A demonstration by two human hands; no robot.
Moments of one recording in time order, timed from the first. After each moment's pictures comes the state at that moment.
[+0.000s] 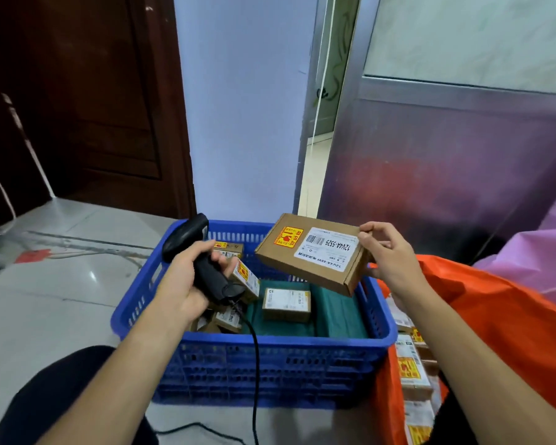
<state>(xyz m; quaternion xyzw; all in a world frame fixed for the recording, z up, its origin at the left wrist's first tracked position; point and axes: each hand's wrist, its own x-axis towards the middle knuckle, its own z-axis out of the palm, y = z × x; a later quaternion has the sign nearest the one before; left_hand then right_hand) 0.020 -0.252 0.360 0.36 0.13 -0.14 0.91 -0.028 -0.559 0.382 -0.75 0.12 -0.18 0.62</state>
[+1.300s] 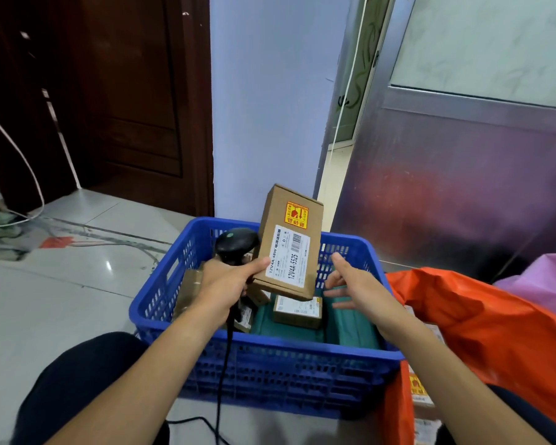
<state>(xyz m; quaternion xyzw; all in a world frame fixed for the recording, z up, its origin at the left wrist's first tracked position) 0.012 -0.268 0.342 0.67 0.10 -0.03 0.74 -0.027 -0.501 0.365 -0.81 0.11 0.05 0.57</state>
